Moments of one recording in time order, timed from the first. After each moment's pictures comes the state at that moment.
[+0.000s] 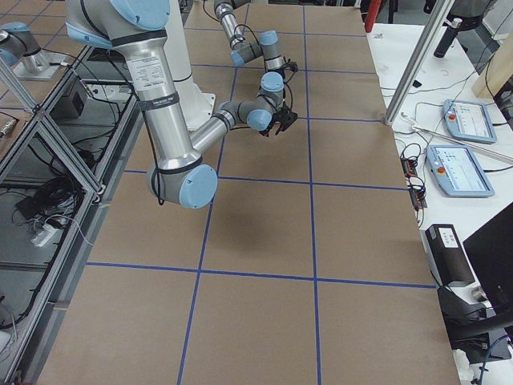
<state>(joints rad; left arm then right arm) -0.51 -2.27 -1.40 -2.26 -1.71 -1.58 0.62 -1.20 1.77 -1.18 2.03 1.96</state>
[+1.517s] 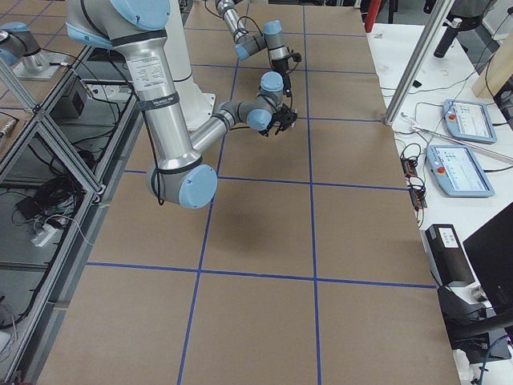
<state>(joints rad) -0.52 -2.09 -1.60 -2.29 -1.77 -1.67 0.61 -1.20 1.78 -1.18 2.02 1.97</state>
